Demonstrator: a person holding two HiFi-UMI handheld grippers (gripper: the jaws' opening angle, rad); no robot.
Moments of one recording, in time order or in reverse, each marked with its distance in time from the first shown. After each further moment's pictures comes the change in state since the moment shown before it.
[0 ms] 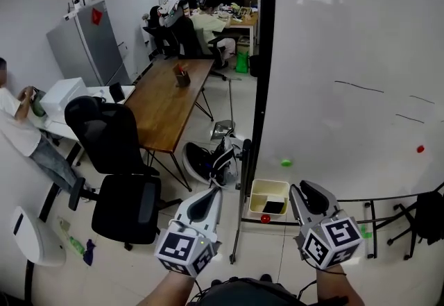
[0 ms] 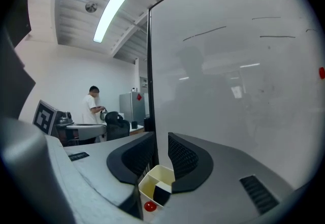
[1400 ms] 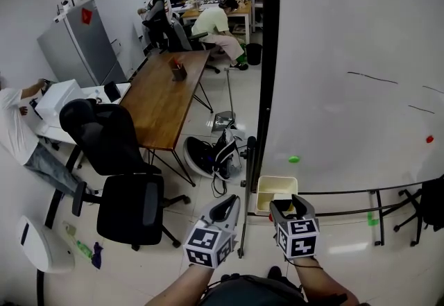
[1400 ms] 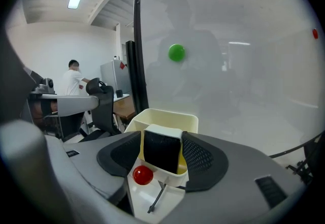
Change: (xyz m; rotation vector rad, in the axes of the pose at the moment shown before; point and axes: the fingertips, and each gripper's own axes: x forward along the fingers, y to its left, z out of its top) left arm 0.051 0.012 -0.112 -0.066 0.210 -0.066; right arm 0.066 -0.011 -0.176 0.046 0.364 -0.177
